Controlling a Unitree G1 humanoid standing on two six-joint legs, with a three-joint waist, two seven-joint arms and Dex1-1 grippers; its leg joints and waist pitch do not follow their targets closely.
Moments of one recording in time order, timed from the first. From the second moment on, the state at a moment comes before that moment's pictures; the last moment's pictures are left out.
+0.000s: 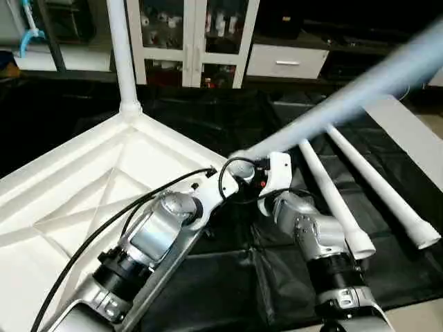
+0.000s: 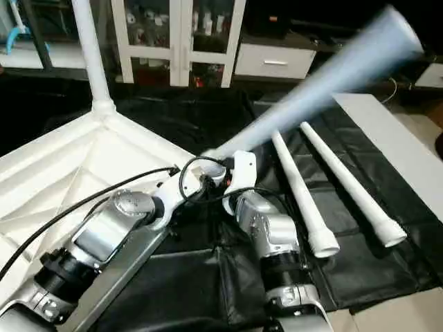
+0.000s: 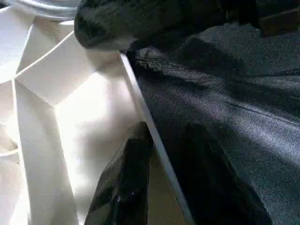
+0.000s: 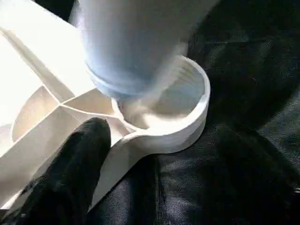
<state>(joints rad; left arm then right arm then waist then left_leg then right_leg) -0.51 0.27 -0.47 0.13 0.12 0.78 -0.63 -0.51 0.06 -0.06 0.43 0.27 0.59 0.13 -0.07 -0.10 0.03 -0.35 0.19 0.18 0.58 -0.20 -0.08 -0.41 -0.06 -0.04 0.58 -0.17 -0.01</state>
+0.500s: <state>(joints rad) -0.51 0.29 -0.47 0.13 0.12 0.75 -0.64 -0.50 0.05 -0.05 0.41 0.27 0.59 0.15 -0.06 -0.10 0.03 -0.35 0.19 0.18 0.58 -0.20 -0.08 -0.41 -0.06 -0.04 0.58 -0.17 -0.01</state>
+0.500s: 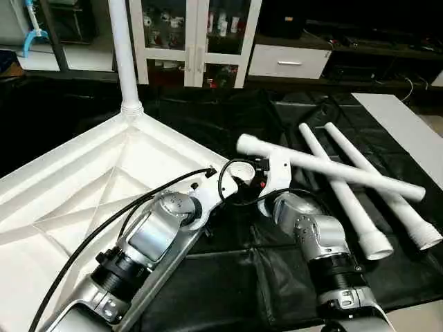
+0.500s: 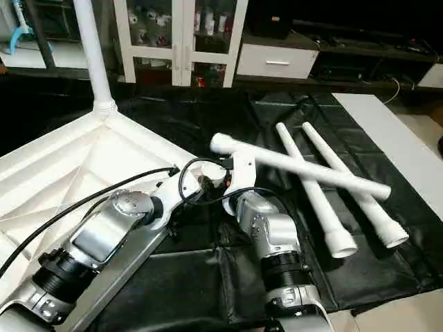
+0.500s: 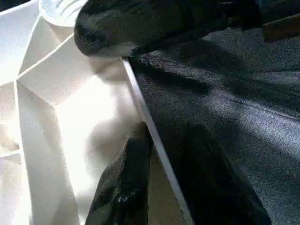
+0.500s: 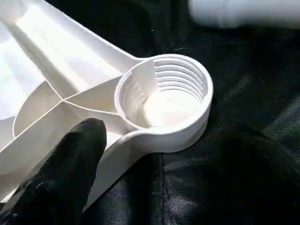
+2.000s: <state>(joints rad) -0.40 0.63 -0.50 0.30 0.03 -0.36 -1.05 -0.51 -0.14 -0.13 0.29 0.22 0.58 0.11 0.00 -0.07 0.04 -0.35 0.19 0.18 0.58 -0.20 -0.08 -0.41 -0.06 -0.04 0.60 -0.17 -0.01</state>
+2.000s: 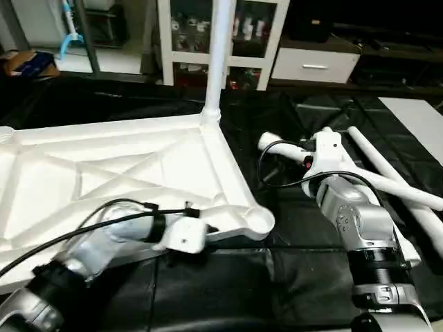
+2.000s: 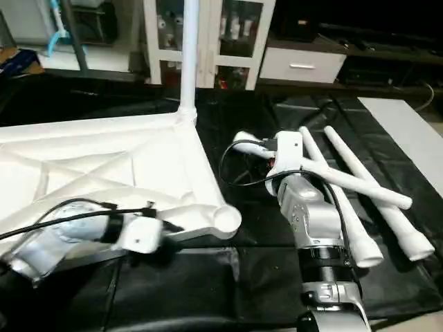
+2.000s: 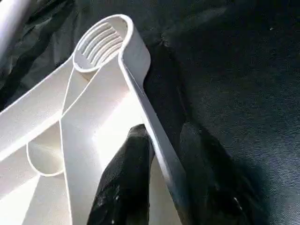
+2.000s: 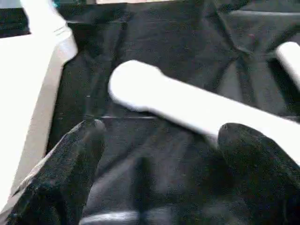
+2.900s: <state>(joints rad) -0.41 0.58 -0.30 -0.16 -0.48 0.49 -0.96 -0.60 -0.78 0.27 0.32 0.03 0.37 1.04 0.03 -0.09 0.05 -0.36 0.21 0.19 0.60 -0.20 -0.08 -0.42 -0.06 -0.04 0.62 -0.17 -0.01</state>
